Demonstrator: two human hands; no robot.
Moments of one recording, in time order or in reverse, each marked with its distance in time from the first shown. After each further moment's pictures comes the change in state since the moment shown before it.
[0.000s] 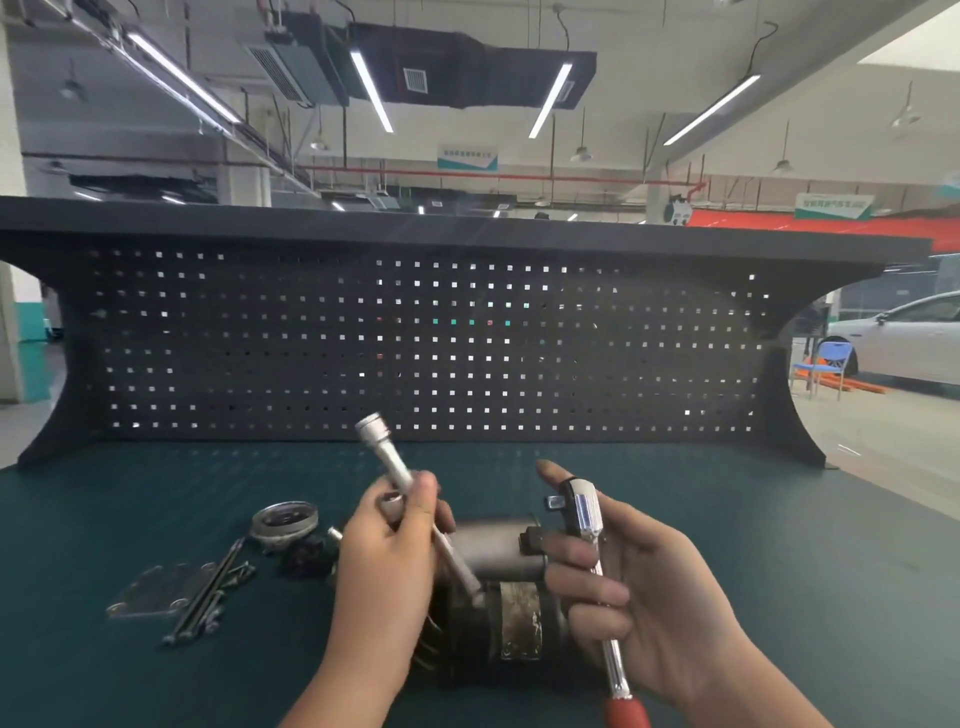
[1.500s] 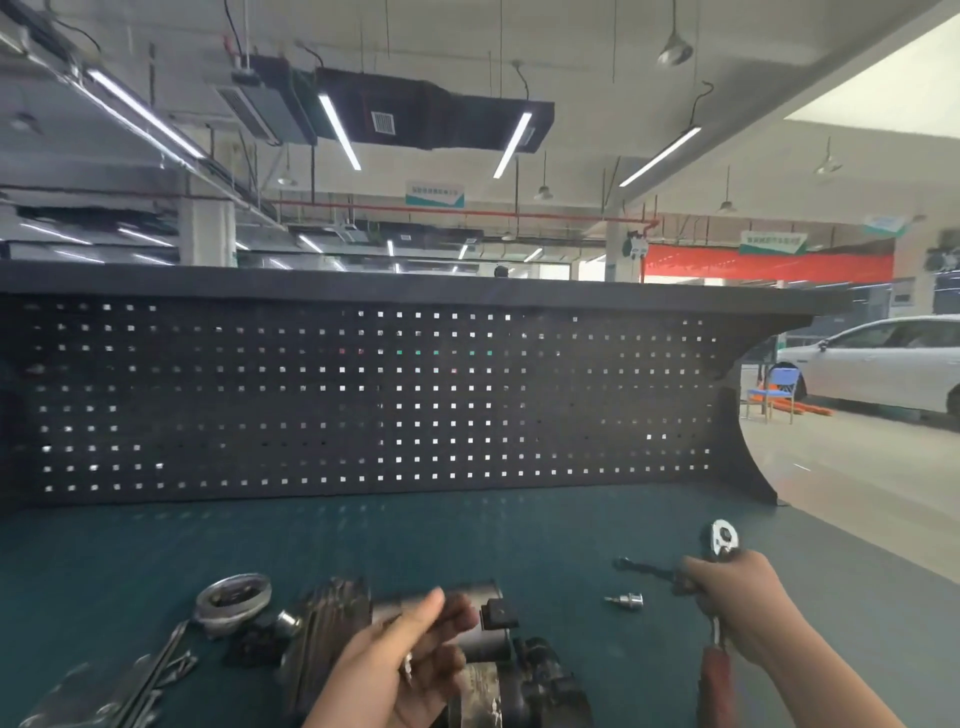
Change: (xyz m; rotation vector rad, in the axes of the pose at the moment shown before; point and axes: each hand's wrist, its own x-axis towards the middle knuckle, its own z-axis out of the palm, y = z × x) left_hand 0.008 -0.012 0.016 -0.426 -0.253 -0.622; right_hand -0.012 -0.117 -0.125 -0.956 1.082 -0.477
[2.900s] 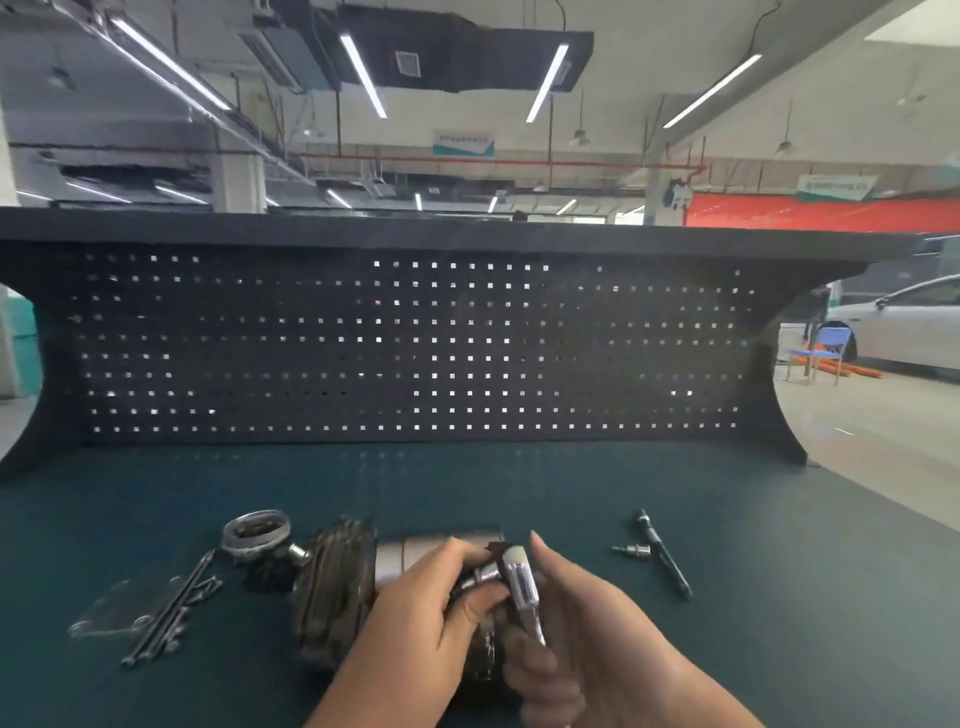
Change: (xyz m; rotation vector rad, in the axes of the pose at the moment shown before) left_hand -0.020 -0.017 0.008 1.117 -0.075 0.803; right_hand -0.144 -0.037 0.069 0.500 -1.214 0.556
